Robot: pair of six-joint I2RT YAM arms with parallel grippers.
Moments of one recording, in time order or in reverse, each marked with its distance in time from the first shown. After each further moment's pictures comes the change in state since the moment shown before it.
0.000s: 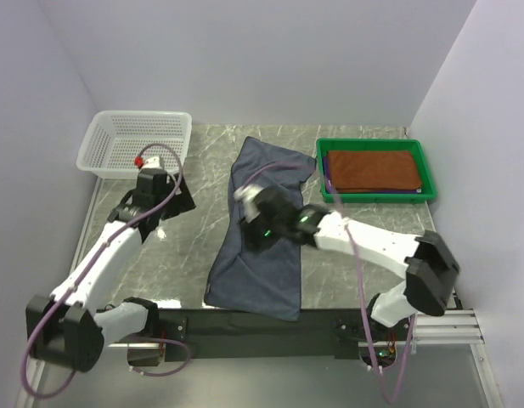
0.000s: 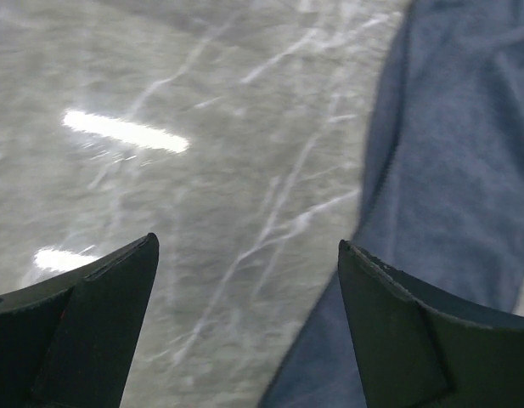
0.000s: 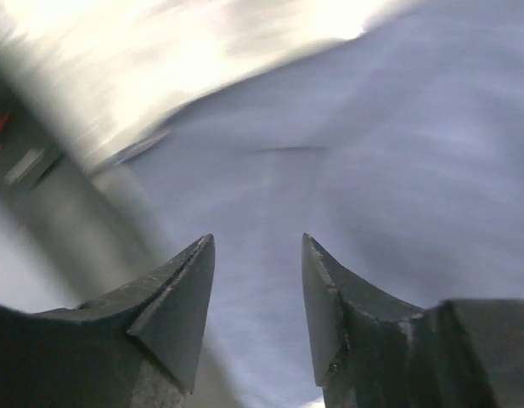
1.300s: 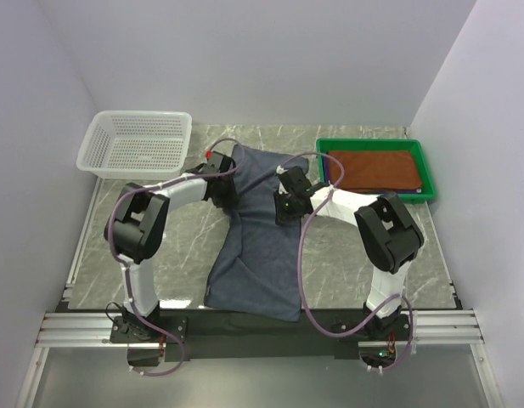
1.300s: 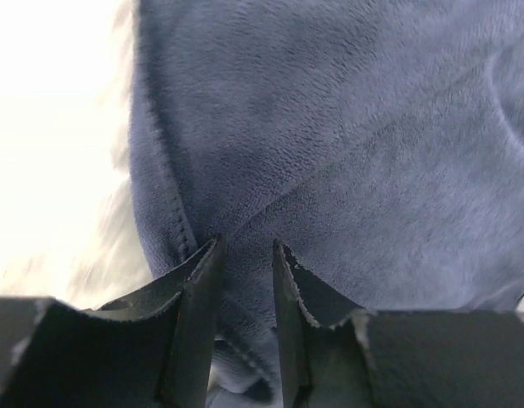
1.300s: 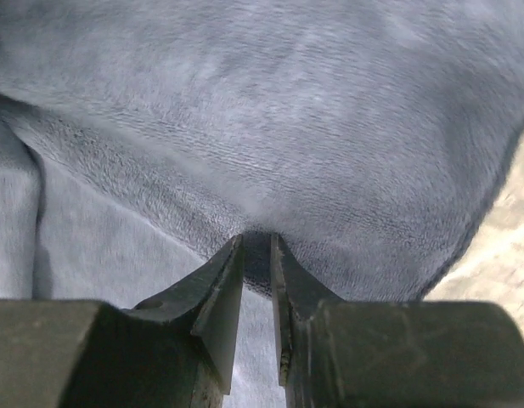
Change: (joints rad) left arm -0.205 0.880 0.450 0.156 0.167 -0.129; right arm -0.447 0.335 -0.007 0.159 0.035 0.113
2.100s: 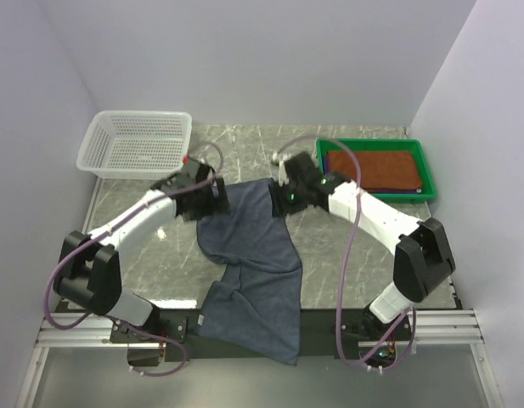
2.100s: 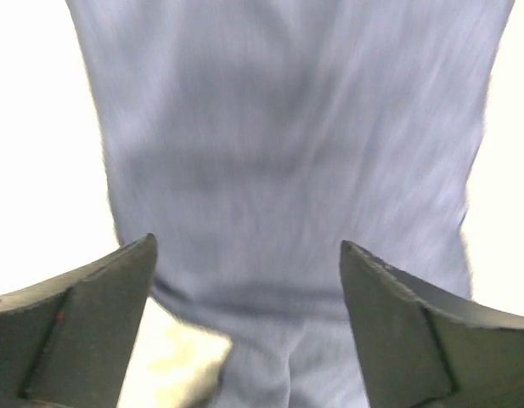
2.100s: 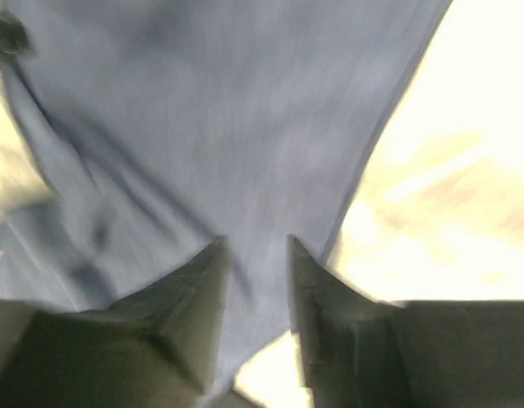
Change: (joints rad) left arm -0.035 -0.504 -0.280 -0.267 -0.016 -0.009; right arm 0.079 -0.293 0.034 -0.304 -0.055 -0.131
